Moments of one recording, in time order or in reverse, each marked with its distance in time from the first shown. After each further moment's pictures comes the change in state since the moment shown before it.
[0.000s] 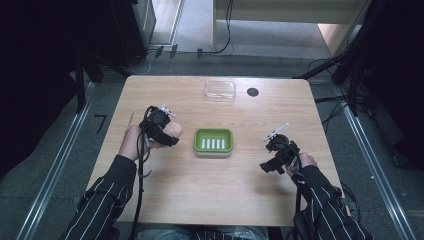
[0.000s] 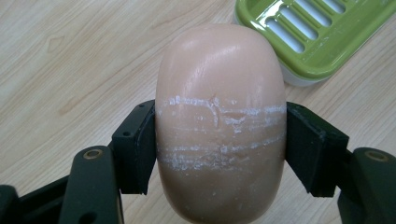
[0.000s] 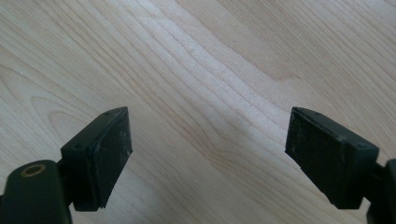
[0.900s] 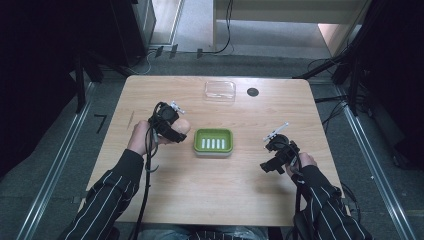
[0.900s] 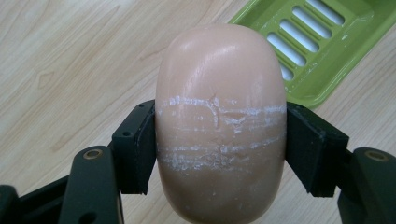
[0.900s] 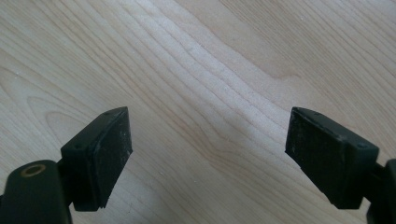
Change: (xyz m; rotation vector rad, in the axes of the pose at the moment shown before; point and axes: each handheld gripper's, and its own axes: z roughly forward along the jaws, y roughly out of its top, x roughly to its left) left arm -0.007 0.023 0.009 -0.012 -0.012 0.047; right arm -0.001 0.000 0.002 0.006 -0.001 0.008
